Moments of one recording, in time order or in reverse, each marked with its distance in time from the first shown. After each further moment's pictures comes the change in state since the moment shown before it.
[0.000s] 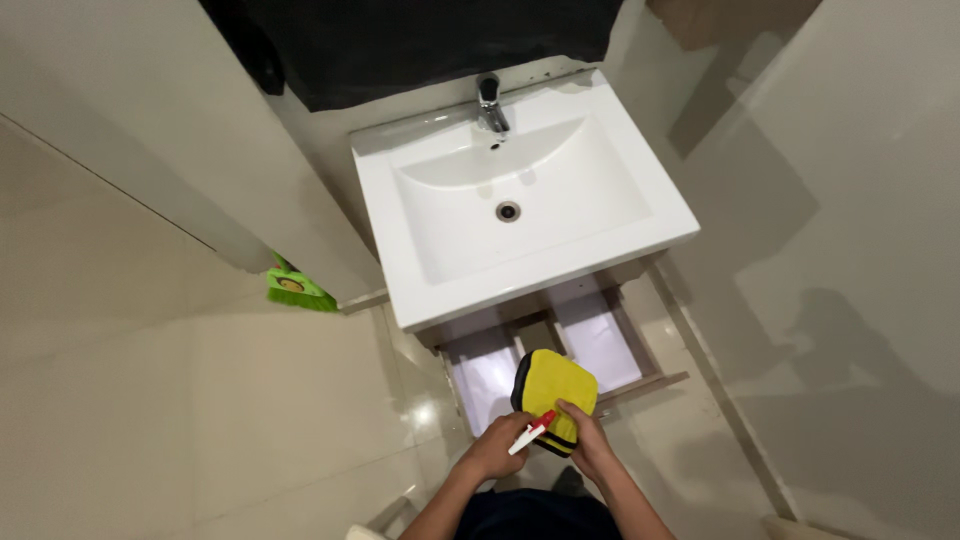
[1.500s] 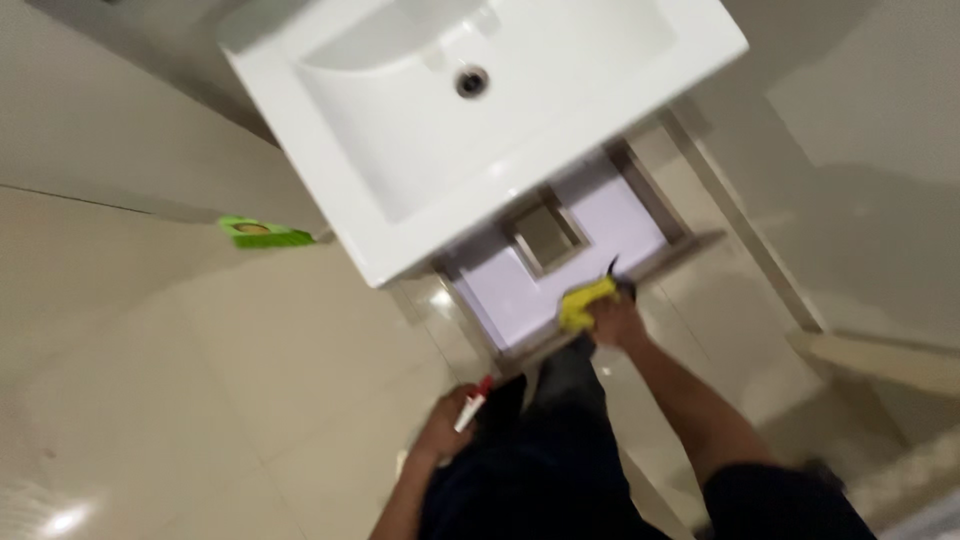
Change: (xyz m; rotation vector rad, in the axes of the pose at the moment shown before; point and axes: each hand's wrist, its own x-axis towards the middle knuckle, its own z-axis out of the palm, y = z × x) left_hand -0.103 -0.168 -0.033 0.058 -0.010 -0.177; right_hand 0.132 0.058 -0.118 -2.321 0.036 -0.290
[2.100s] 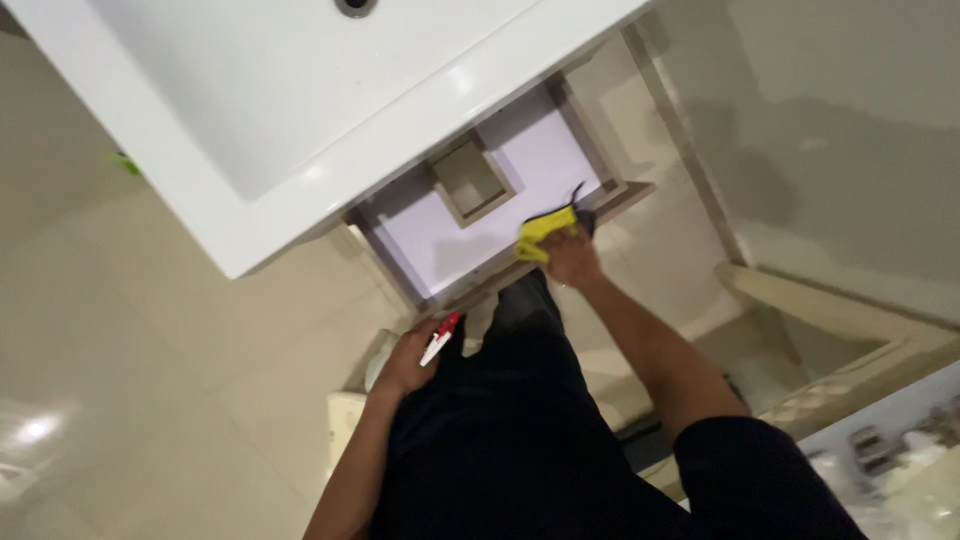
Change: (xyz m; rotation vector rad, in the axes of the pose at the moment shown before) left_hand 0.089 0.075 0.046 0.011 -0.111 -0.157; right_hand 0.010 0.091 0.039 0.099 0.034 -0.077
